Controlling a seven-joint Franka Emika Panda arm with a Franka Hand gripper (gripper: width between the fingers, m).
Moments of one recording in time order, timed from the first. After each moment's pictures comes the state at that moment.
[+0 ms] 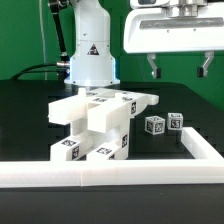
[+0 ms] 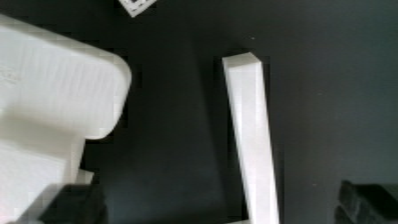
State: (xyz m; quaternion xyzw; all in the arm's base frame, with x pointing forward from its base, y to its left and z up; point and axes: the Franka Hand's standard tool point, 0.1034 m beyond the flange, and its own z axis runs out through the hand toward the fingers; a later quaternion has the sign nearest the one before) arm 0.511 0.131 0.127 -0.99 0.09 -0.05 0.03
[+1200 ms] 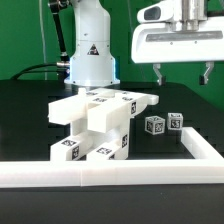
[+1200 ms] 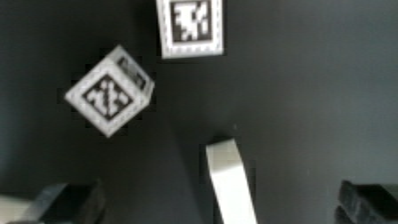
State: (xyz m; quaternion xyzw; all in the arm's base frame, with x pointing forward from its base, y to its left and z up) arm 0.455 0.157 0.094 -0.99 0.12 -0.04 0.03
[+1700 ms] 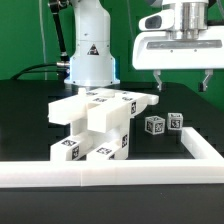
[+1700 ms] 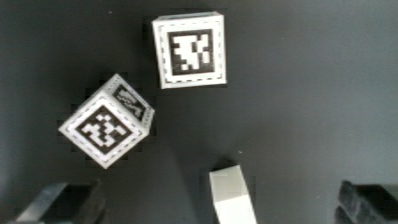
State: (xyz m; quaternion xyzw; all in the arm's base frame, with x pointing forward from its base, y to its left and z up) arm 0.452 0.159 0.087 -0.99 0.13 -0.05 0.03
